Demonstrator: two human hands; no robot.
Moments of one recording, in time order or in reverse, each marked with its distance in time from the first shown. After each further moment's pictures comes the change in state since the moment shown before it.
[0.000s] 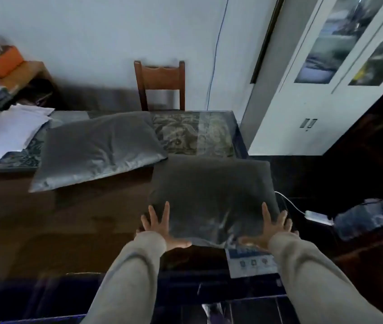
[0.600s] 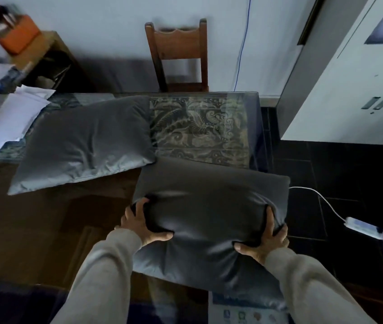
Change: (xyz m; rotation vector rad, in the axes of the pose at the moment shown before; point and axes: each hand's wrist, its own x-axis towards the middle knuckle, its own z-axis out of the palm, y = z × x) left_hand 0.098 0.049 -0.041 -0.151 0.101 -0.283; right_hand 0.164 -0.006 -0.025 0.236 -0.095 -0.122
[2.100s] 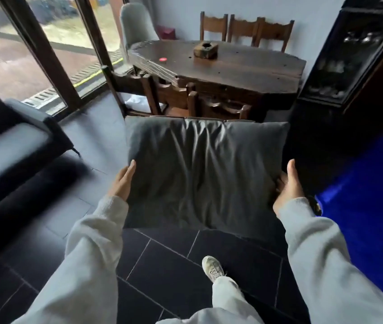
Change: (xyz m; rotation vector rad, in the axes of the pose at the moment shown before) left_hand -0.763 -0.691 0.421 -1.801 1.580 -1.148; right_hand -0.728 -0.156 0.625 0.014 -1.252 -0.794
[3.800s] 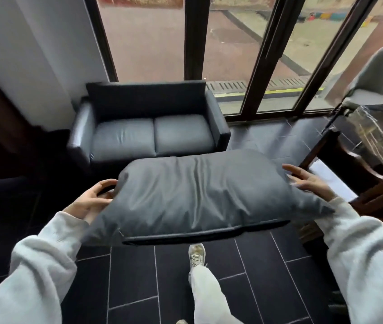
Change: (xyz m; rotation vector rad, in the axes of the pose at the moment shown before) left_hand 0.272 -0.028 -0.635 -0.674 0.396 -0.093; right_hand 0.187 0.134 0.919 -0.731 -1.147 0.282
